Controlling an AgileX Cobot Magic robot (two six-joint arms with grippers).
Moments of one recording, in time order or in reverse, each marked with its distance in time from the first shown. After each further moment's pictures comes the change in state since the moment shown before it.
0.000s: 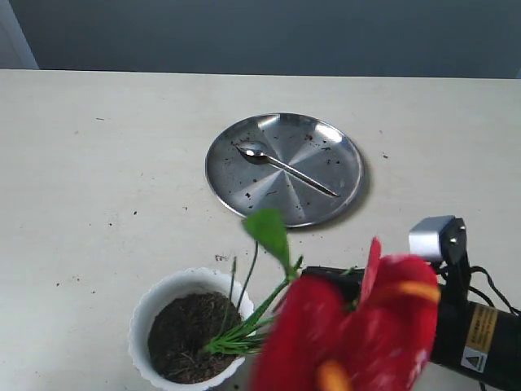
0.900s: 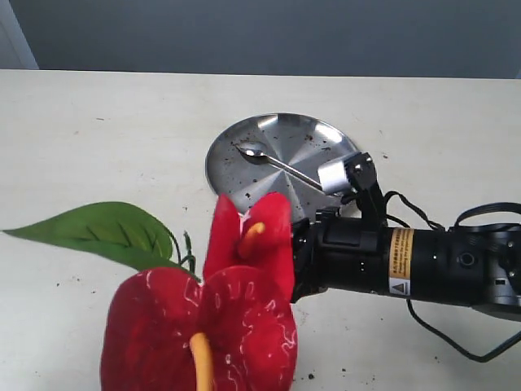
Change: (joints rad) left arm 0.000 0.000 0.000 0.000 0.000 0.000; right arm 0.000 -0.004 -0.354 -0.364 0.299 0.312
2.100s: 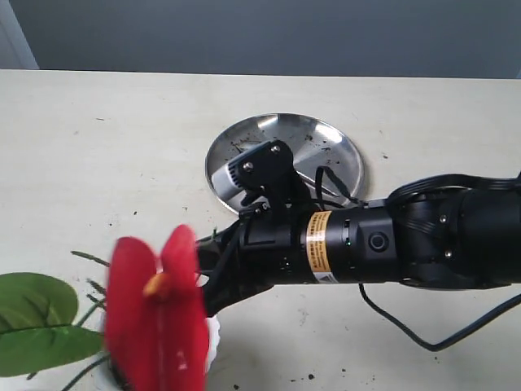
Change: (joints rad) left arm 0.000 0.000 0.000 0.000 0.000 0.000; right arm 0.236 -0.007 -0.241 -0.117 0.485 0.140
